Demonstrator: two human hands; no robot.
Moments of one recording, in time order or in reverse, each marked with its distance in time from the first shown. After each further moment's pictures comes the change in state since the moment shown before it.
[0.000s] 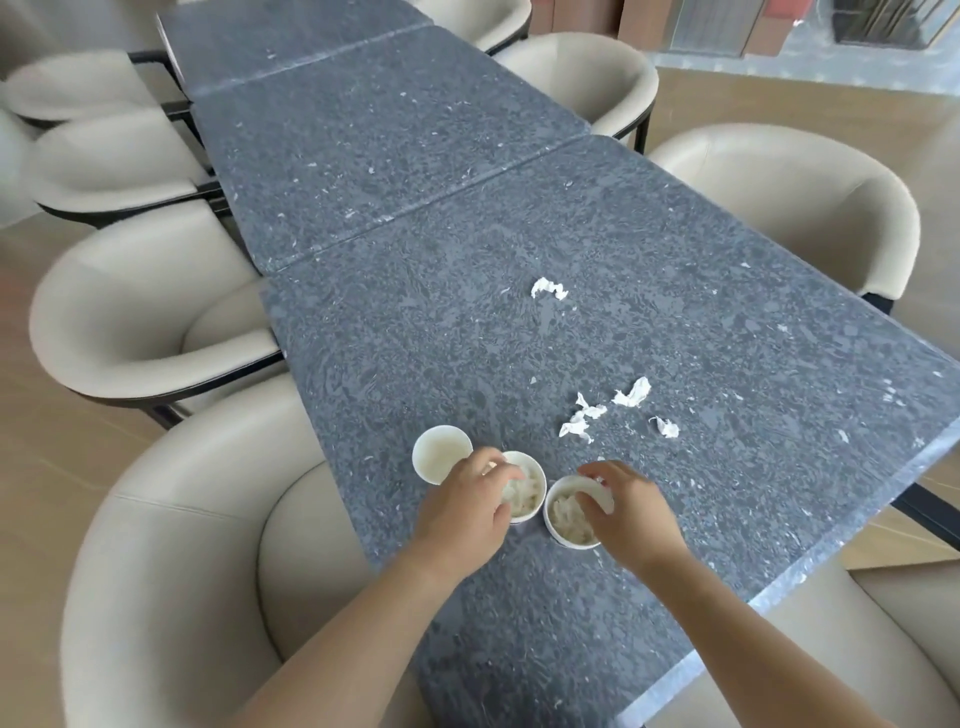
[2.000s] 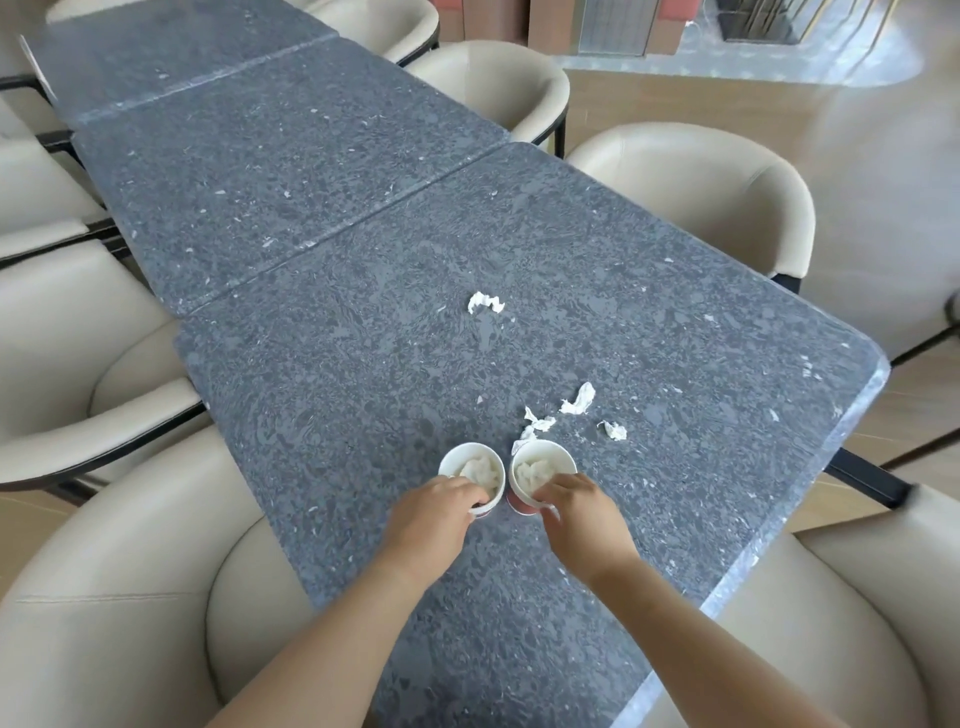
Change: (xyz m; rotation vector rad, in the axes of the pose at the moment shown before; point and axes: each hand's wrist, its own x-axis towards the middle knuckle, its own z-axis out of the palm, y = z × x) left_hand 0.047 -0.008 0.010 0.160 -0.113 0.127; right_hand 0.012 0.003 0.009 -0.177 0.024 -0.037
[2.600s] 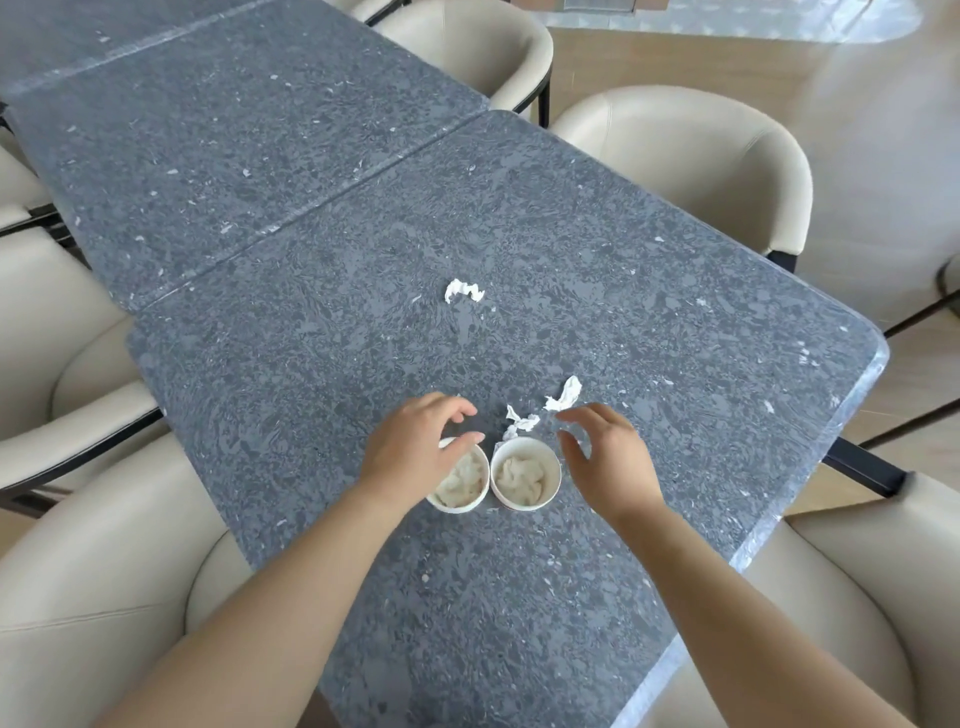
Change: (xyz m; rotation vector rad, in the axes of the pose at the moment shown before) left_hand 0.073 -0.003 -0.038 -0.167 0.176 0.014; right_hand 0.051 0.038 -0.040 0.151 0.240 0.085
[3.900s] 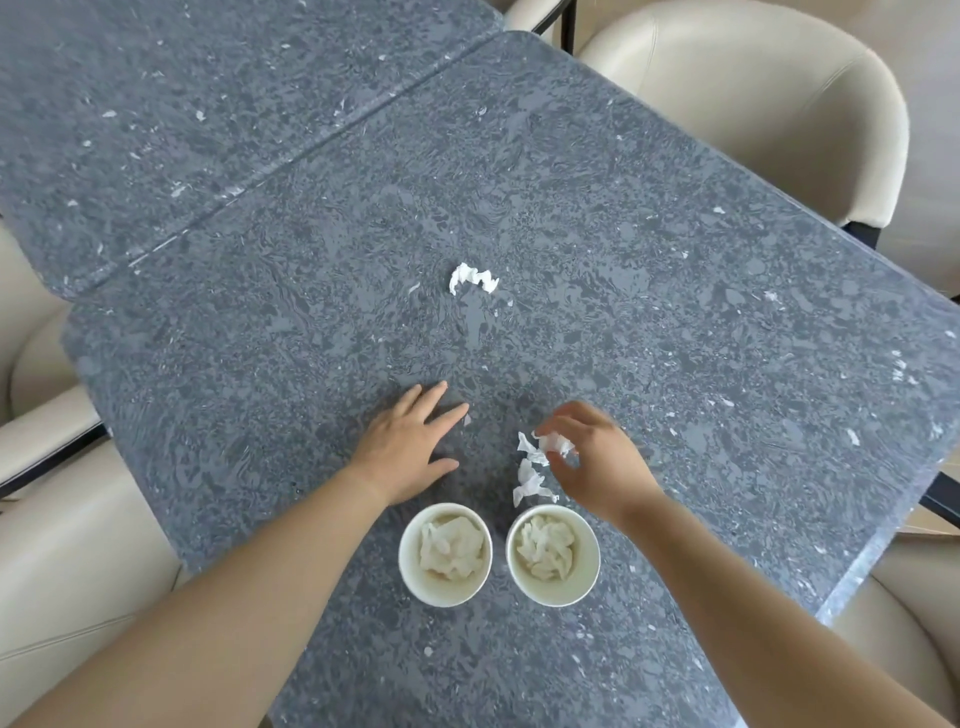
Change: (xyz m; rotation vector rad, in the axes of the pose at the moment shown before) left_hand 0.078 -0.099 0.062 0.354 -0.485 -0.002; right_hand 0.078 0.036 0.067 -0.029 -0.302 -0.078
